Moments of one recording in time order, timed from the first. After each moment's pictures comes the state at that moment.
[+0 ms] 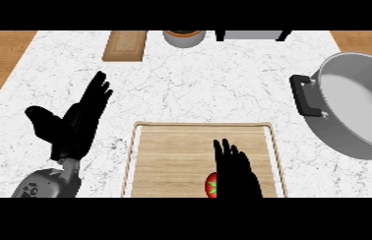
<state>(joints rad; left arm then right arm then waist) -0.16 0.32 -0.25 -1.66 0.28 0.32 0.25 0.01 -0.02 0.75 -1.87 1.01 0.26 1.09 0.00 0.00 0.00</state>
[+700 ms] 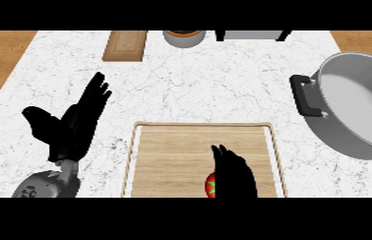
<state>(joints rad) -0.14 0.29 -0.21 -1.68 0.24 0.29 0.29 -0.02 -0.01 0.71 -1.73 0.96 0.25 1.07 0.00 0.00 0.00</state>
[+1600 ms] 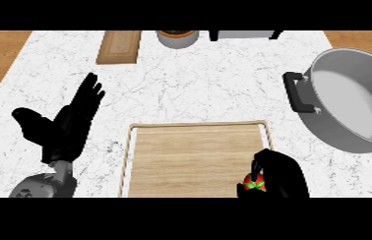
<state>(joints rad) -0.12 0.23 -0.13 -1.69 0.19 0.23 0.30 0.06 -0.25 0.53 -1.81 0.91 0.14 0.89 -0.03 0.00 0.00</state>
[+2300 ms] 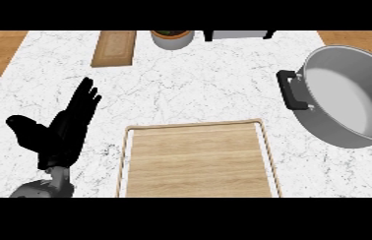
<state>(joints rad) -0.07 0.23 -0.11 -1.71 0.19 0.23 0.29 0.32 -0.76 -0.30 -1.79 0.50 0.01 0.32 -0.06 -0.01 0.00</state>
